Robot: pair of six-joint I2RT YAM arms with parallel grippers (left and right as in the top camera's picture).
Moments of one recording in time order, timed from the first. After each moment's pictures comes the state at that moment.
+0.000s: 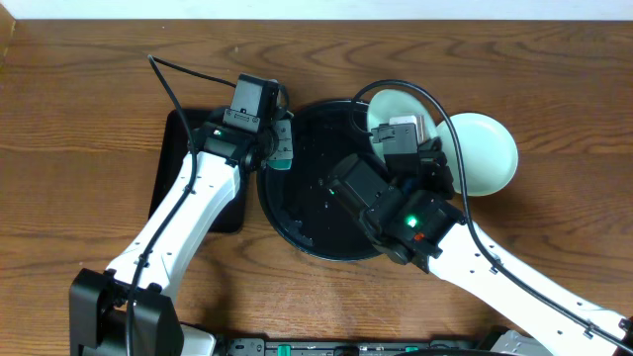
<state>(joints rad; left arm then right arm) -0.32 1.57 1.22 -0.65 0.01 -0.35 0.87 1.43 1.18 -0.82 1.23 0.40</state>
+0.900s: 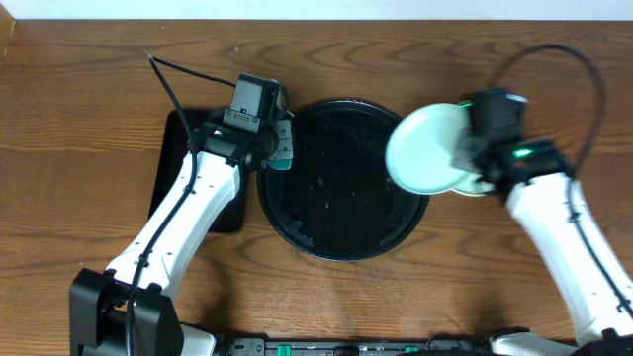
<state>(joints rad) -0.32 1.57 1.22 -0.65 0.01 -0.35 0.17 1.43 1.18 -0.85 0.29 0.47</state>
